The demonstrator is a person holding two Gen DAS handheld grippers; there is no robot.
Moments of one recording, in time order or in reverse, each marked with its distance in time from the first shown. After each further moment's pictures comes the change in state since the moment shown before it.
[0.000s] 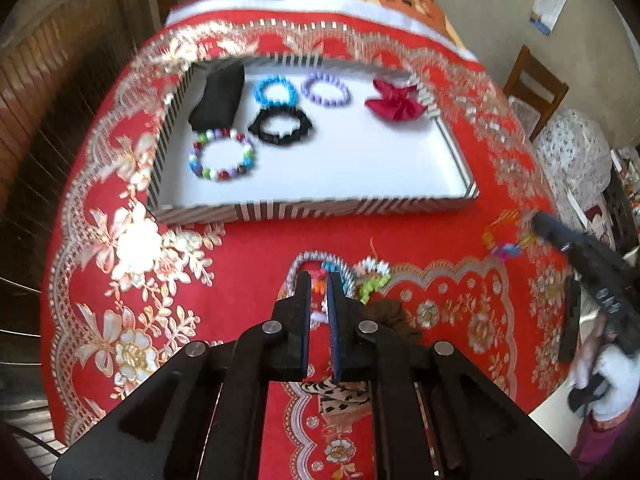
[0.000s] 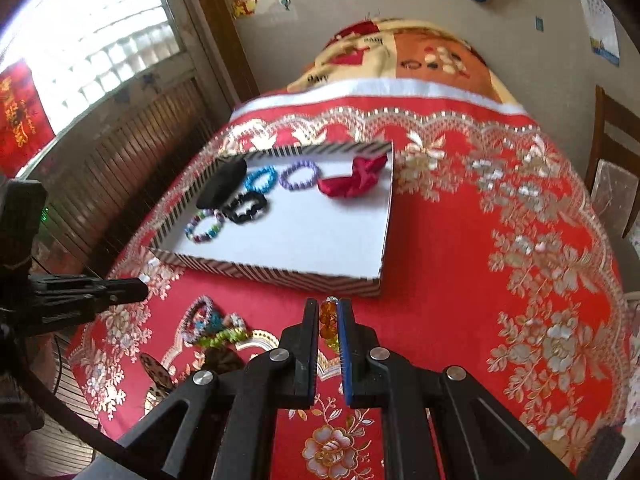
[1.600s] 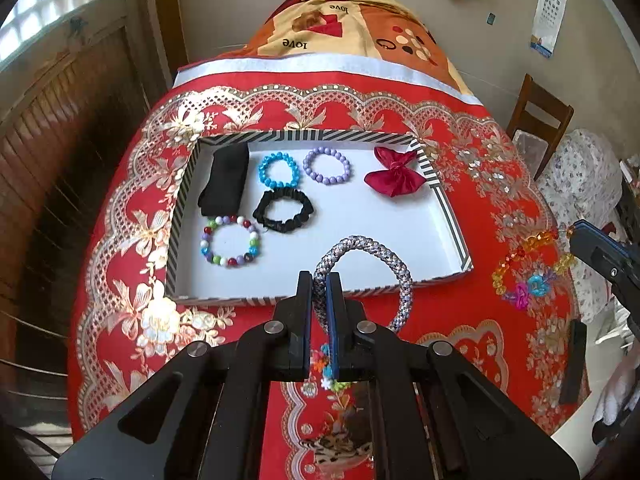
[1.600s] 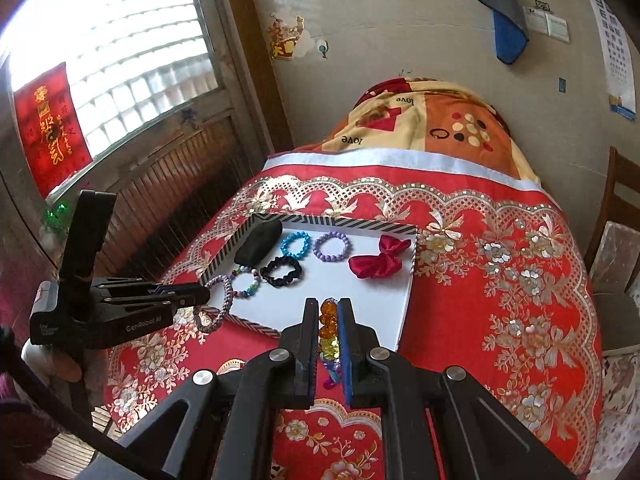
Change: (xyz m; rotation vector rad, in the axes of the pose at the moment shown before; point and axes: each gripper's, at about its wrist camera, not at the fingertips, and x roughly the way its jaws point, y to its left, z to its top) left arm -0.032 -0.020 0.048 0.020 -0.176 0.077; right arm -0.050 0.027 0.057 -0.096 -0.114 0.053
